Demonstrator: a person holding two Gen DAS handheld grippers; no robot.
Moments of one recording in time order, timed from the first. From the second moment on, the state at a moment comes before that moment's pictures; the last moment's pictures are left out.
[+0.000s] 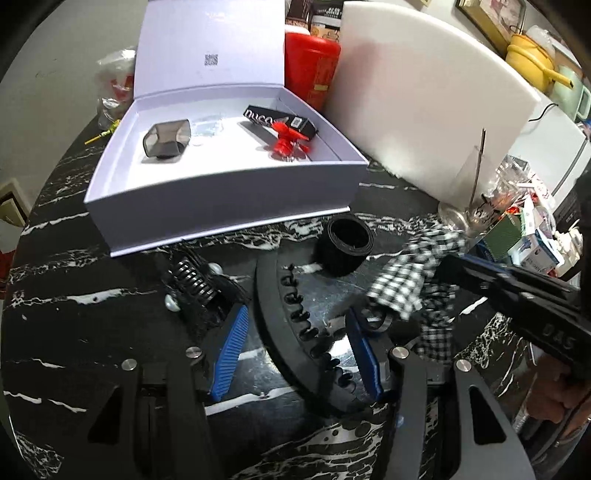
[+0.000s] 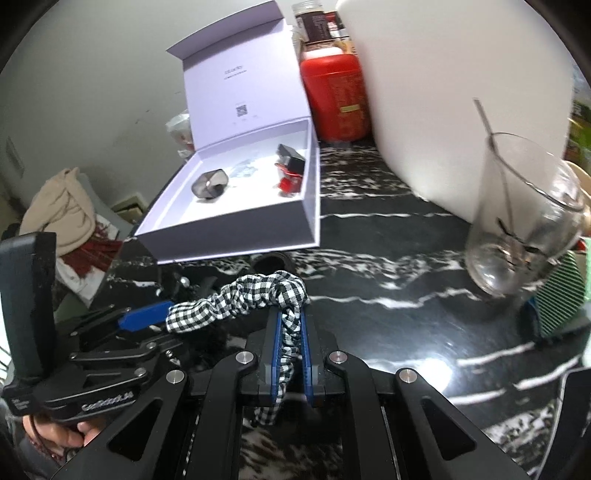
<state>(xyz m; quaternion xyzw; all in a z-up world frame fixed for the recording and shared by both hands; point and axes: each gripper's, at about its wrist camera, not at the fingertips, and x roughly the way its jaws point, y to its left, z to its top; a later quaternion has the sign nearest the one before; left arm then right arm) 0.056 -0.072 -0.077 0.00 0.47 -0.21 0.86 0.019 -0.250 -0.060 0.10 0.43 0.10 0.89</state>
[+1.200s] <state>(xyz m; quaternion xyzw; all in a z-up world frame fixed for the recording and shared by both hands) 0.033 -0.035 -0.085 0.02 0.47 -0.16 0.86 0.020 -0.211 -0.090 0.10 0.46 0.13 0.87</state>
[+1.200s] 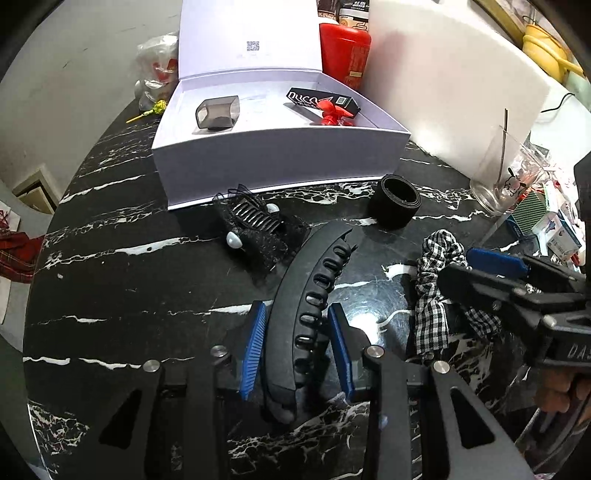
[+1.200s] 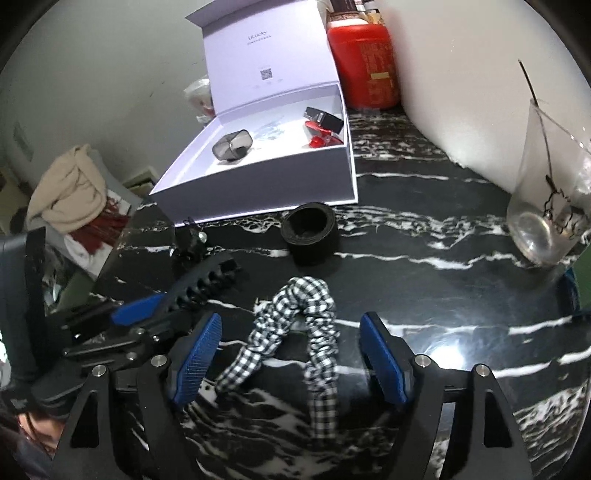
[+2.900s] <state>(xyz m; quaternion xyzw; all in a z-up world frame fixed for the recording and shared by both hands) -0.011 -0.021 -0.070 -0.01 0.47 -0.16 0.87 -0.028 -0.190 -0.091 0.00 0.45 0.13 0.88</state>
